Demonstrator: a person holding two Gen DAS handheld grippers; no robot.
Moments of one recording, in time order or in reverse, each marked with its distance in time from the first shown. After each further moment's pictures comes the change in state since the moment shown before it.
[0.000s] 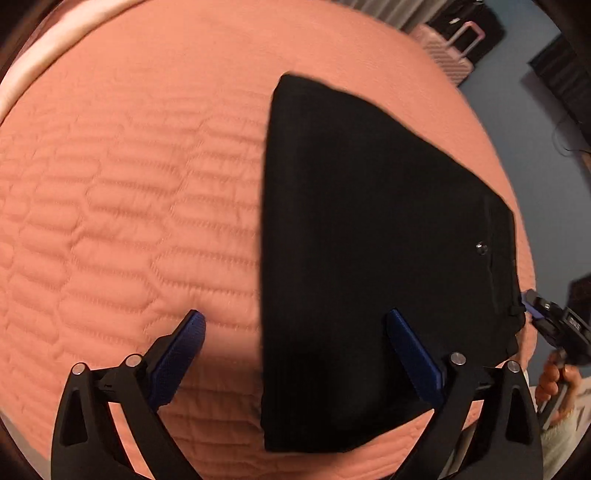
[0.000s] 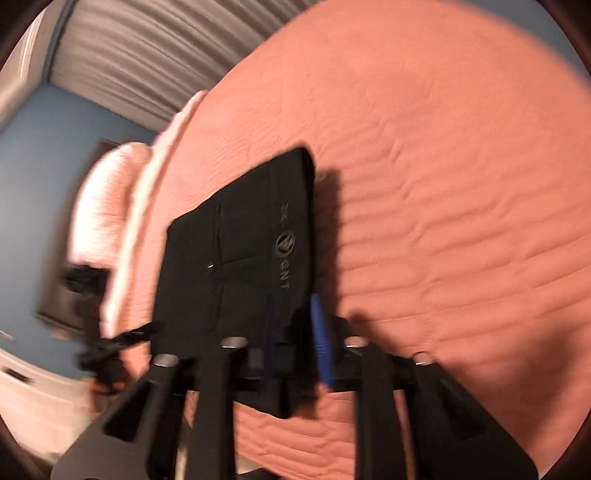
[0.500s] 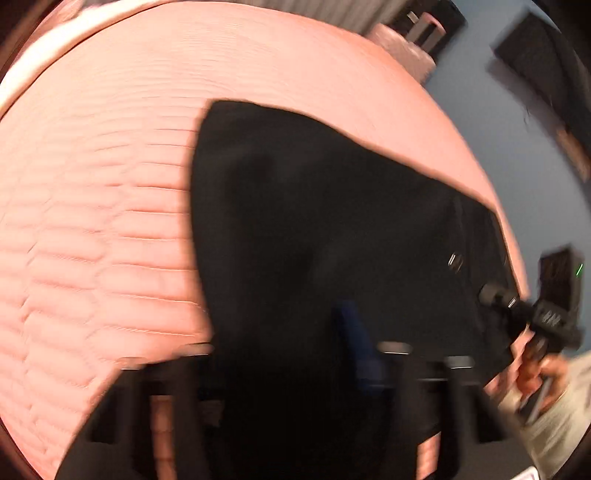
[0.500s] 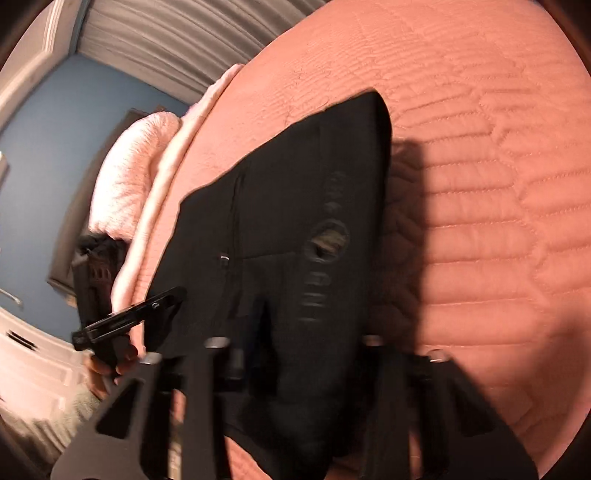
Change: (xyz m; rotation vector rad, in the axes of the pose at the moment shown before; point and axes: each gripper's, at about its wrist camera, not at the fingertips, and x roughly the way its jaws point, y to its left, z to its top) left arm 0.025 -0.031 0.026 0.055 -0.048 -0.076; right arm 0.043 0.030 0.002 -0.143 0.001 0.042
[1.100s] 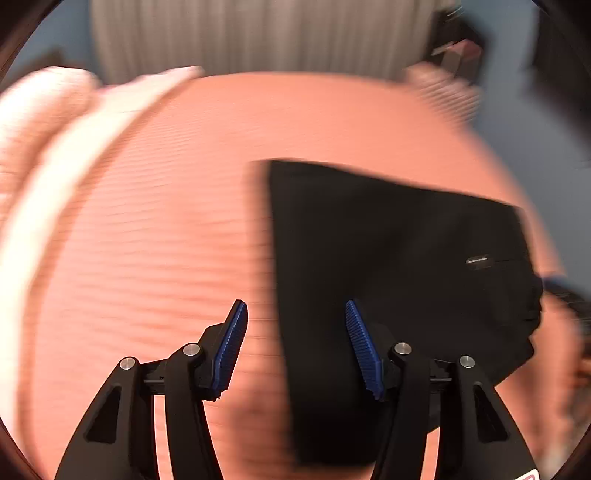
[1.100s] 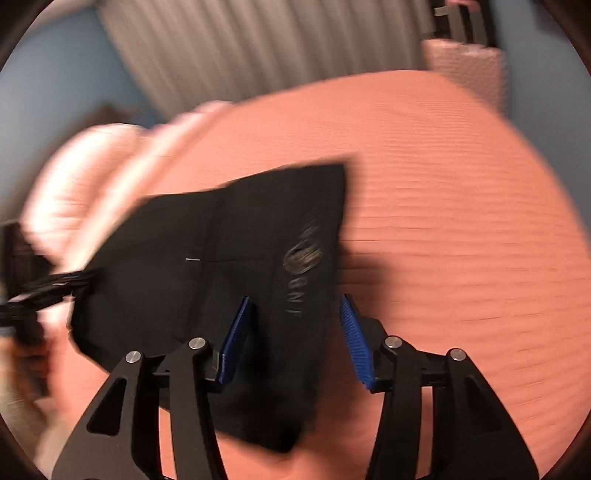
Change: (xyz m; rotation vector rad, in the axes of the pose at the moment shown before) left arm 0.003 -0.038 0.218 0.113 -0.150 0.425; right arm 0.025 0.048 0.204 -0.215 -0.183 -0.399
